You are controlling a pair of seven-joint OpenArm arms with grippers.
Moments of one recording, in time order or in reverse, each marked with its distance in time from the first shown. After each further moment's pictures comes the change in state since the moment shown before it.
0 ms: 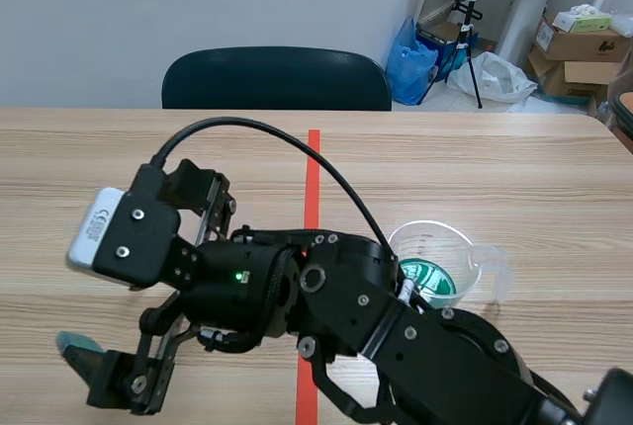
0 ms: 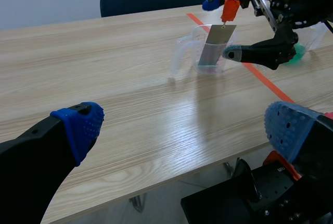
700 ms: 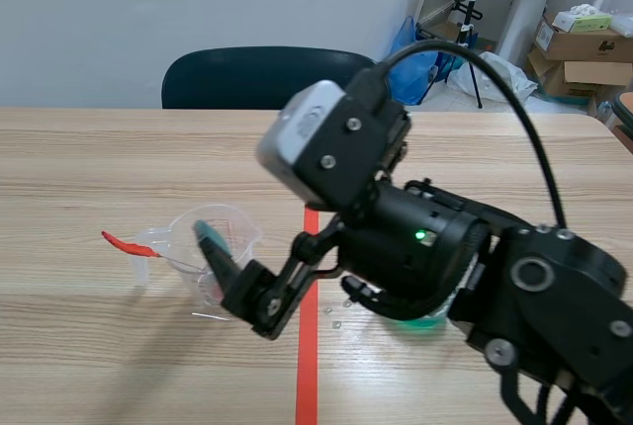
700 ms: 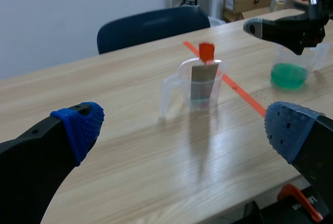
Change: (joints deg) left arm -0.5 20.5 -7.7 27.9 9.1 0.7 16.1; right arm -19.3 9.2 24.5 24.2 3.9 -3.4 -2.4
